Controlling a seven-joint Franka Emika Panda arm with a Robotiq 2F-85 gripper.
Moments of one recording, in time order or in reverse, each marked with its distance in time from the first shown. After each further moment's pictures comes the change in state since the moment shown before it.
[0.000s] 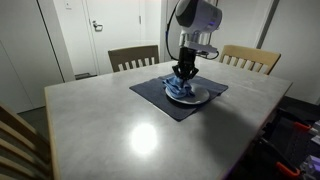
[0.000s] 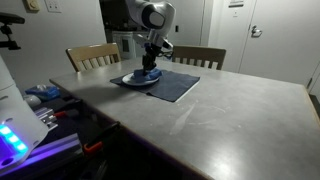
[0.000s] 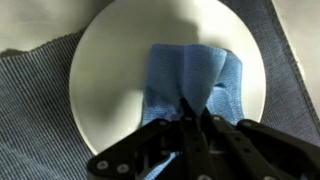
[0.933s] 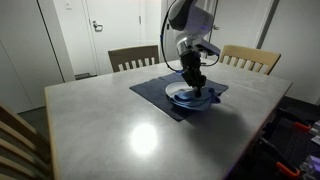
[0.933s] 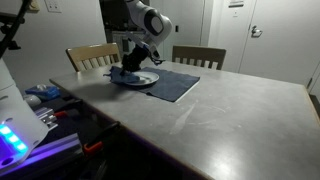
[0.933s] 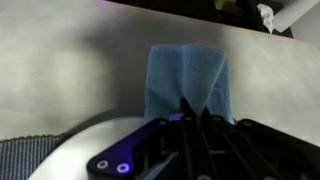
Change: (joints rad) arm -0.010 0.087 0.044 0.104 -0.026 -0.522 -0.260
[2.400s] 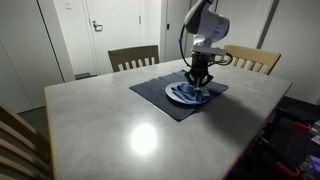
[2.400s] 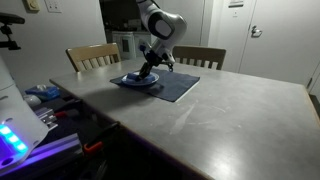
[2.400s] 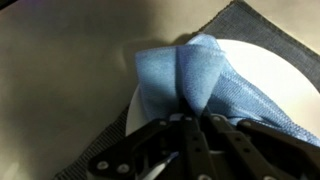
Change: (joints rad) arm -0.013 -0.043 -0.143 -0.126 0.211 0.296 0.428
